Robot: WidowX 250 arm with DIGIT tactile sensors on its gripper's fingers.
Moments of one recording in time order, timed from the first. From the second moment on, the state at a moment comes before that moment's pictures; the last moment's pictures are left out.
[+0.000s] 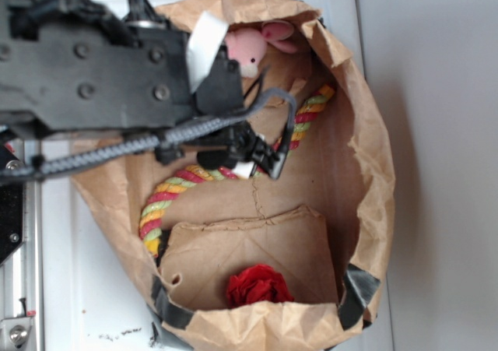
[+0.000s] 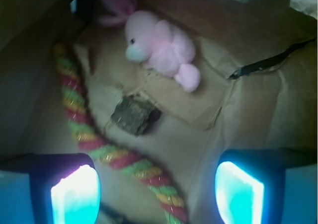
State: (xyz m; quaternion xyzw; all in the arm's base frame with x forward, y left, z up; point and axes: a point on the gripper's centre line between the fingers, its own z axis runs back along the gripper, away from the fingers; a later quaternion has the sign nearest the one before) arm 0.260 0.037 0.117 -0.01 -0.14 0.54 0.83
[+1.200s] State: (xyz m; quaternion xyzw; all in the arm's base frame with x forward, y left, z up) arm 0.297 0.023 0.097 -0.02 -0.14 0.60 0.79
